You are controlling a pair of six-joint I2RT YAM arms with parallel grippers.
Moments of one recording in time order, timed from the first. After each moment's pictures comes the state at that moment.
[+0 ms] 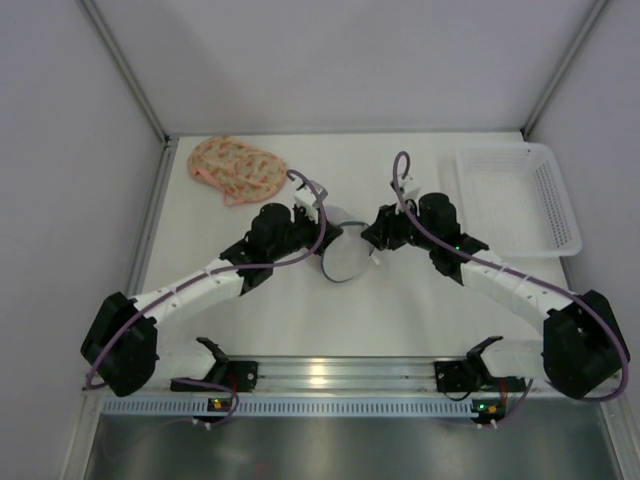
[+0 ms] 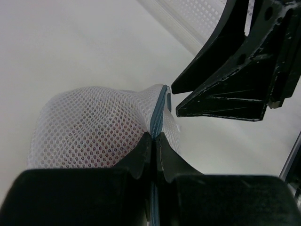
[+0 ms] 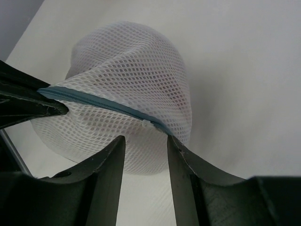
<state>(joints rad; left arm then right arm) -0.70 1.27 0.76 0.26 0.20 -0.24 0.53 1.24 0.73 0.13 -0.32 0.29</state>
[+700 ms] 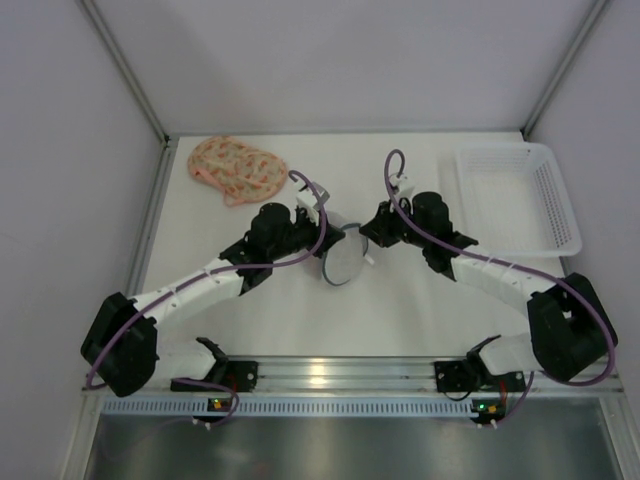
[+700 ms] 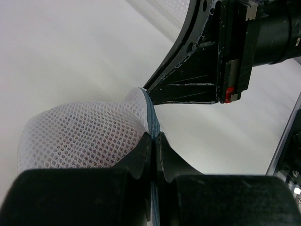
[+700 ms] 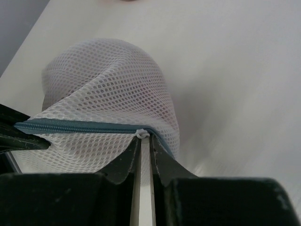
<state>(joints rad) -0.69 1.26 0.76 0.25 0.27 -0.23 0.53 1.36 0.73 0.24 -0.32 0.31</state>
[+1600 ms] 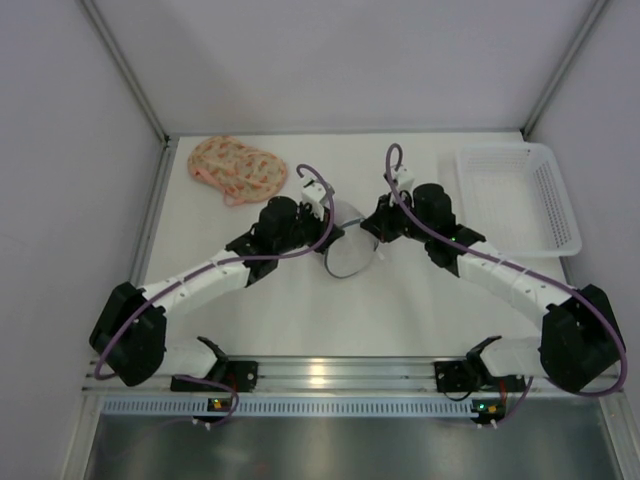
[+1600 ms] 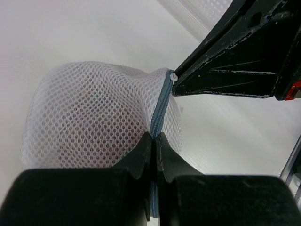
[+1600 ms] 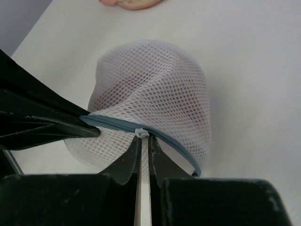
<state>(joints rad) -0.68 1.35 0.83 0.18 0.25 -0.21 0.55 1.29 0.82 0.09 -0.29 0.26</state>
